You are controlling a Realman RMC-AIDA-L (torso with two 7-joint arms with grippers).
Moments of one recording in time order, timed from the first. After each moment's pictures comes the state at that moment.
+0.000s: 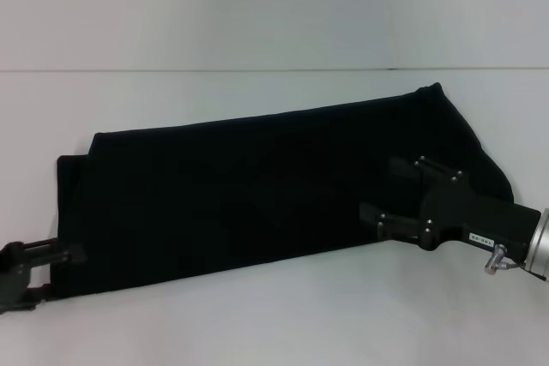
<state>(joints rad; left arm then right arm) -0.45 -1.95 0.20 0.61 2.54 1.56 -2.48 0.53 2.09 -0.64 -0.35 -1.80 -1.35 0.86</state>
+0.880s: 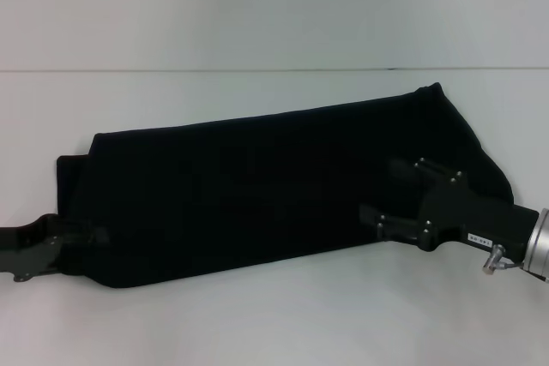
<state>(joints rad) -0.55 -1.95 0.29 0.57 2.54 1.46 -2.48 0.54 2.09 -0.65 -0.35 -1.81 -1.33 0.87</state>
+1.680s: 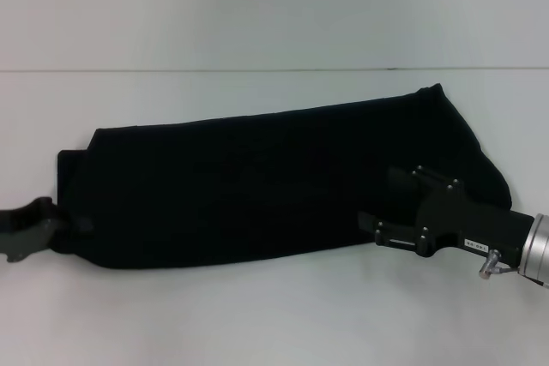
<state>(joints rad) -0.56 -1.94 0.28 0.57 2.52 1.44 -2.45 0.54 2.09 -0.68 -0.33 -1.81 -1.29 0.87</state>
